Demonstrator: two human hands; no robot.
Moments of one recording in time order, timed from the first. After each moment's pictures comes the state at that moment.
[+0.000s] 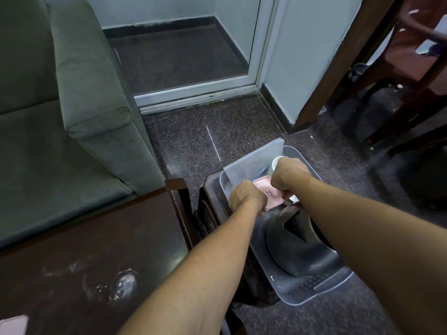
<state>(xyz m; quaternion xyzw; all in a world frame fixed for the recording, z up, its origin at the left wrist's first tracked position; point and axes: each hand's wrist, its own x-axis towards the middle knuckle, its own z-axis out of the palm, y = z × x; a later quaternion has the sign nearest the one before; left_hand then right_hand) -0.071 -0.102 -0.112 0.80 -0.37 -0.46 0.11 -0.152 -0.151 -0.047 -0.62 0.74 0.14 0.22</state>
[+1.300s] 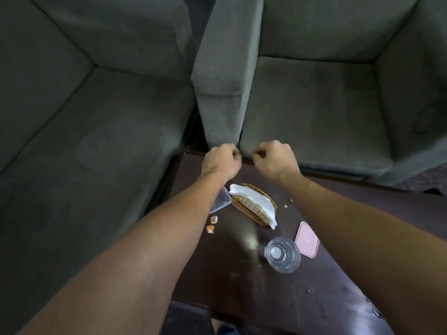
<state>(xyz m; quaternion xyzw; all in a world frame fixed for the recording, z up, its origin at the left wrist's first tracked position) 0.674 0.347 -0.080 0.91 -0.28 -0.24 0.20 0.565 0.250 -0.058 -0.86 0.40 -0.02 0.30</state>
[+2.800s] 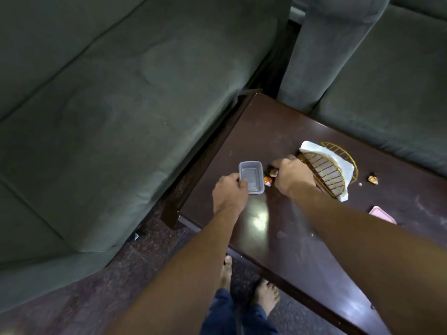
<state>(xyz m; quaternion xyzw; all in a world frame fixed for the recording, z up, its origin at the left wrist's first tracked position) 0.603 0.563 -0.229 0.92 -0.02 -0.25 0.30 0.577 0.402 -0.204 -0.94 0.26 0.20 0.13</state>
